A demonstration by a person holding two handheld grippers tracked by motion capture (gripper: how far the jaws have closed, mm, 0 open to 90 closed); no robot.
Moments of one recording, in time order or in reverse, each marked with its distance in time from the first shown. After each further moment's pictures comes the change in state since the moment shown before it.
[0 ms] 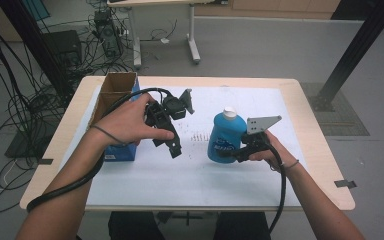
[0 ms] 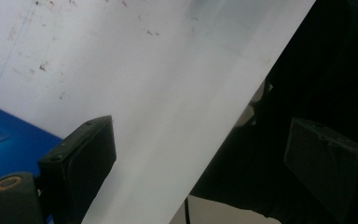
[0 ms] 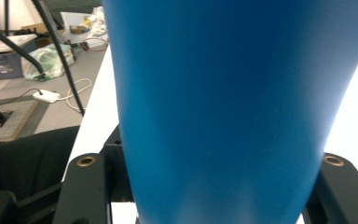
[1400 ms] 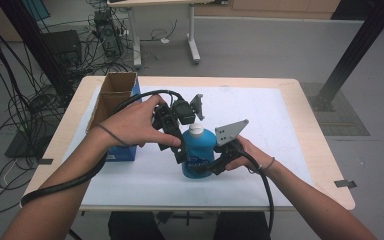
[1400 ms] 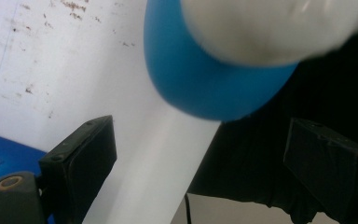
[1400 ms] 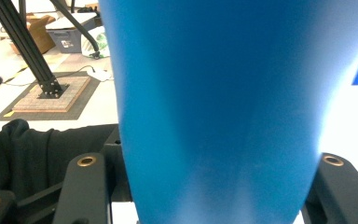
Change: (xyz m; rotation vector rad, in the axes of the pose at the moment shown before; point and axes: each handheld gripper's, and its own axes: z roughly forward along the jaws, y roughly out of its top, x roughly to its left) left arm -0.021 0.009 -0.006 0.015 -0.020 0.109; right arm 0.032 0.027 0.066 0.066 0.218 -0.092
